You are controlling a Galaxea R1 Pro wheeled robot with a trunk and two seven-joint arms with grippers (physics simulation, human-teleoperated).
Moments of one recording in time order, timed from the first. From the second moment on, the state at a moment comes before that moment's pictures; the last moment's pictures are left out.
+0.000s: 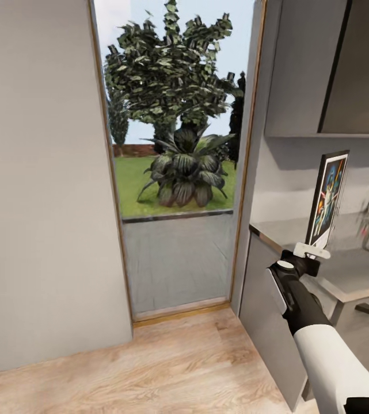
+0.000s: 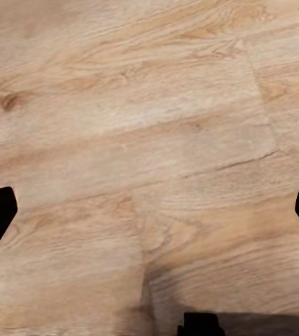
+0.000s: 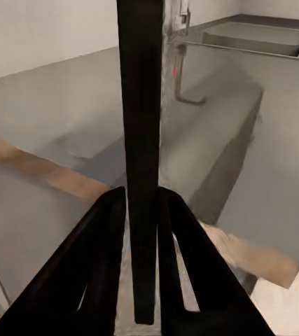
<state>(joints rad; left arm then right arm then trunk) 0.06 0.10 0.03 -0.61 0.00 -0.08 0.00 -0.77 -0.05 0.00 -0.96 -0.13 0.31 -0.84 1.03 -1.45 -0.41</state>
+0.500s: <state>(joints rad) 0.06 0.10 0.03 -0.61 0.00 -0.08 0.00 -0.76 0.00 0.15 -0.97 -0.13 0.31 -0.83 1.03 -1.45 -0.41</state>
